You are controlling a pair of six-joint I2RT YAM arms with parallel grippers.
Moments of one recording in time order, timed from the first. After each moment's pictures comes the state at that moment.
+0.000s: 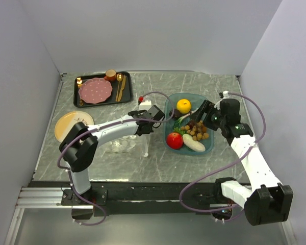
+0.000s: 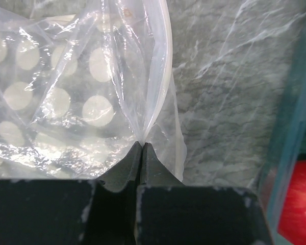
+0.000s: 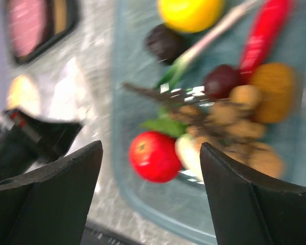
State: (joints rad) left arm -0.86 1.81 1.33 -0.63 -0.55 -0.81; right arm 0.09 1.05 0.86 -0.44 -0.26 0.55
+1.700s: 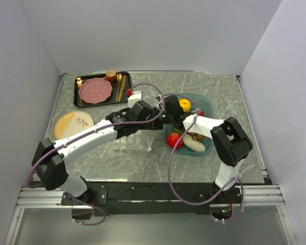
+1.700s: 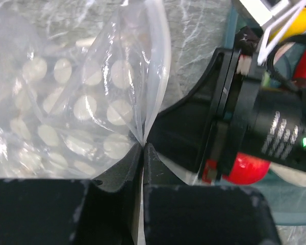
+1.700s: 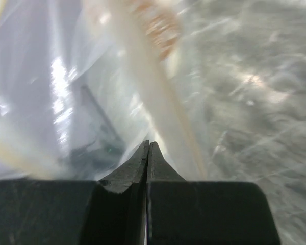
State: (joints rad) left arm -0.86 1.49 1.24 -0.57 -0.50 -0.78; right arm 0.58 1.79 1.06 0.12 -0.60 0.86
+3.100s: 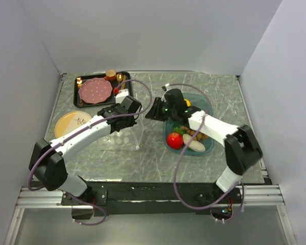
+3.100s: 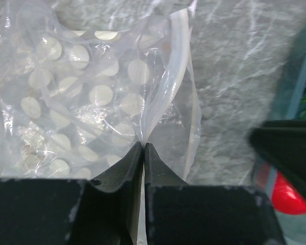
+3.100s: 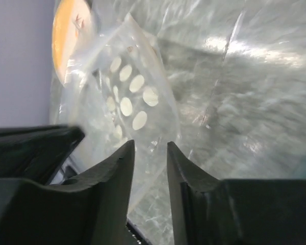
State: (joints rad) left arm -0.71 1.47 1.21 -0.67 -0.48 -0.77; right arm 0.59 1.68 1.15 -0.07 -0.29 0.73
